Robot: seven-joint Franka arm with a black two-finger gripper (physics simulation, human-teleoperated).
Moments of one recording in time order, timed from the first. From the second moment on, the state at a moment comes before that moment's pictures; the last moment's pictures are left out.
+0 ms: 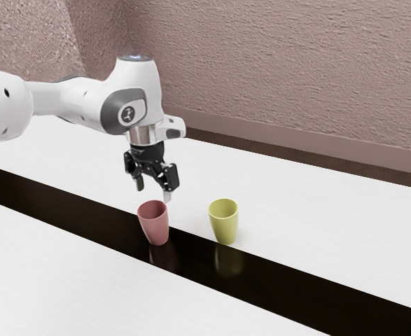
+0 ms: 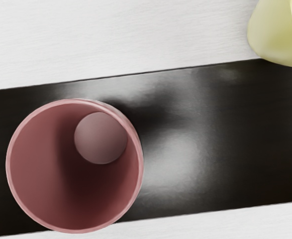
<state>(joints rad) -0.01 0.19 -0.09 -1.87 0.01 1.96 0.01</state>
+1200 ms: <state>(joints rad) -0.03 0.37 -0.05 -1.85 -0.02 2.05 0.01</state>
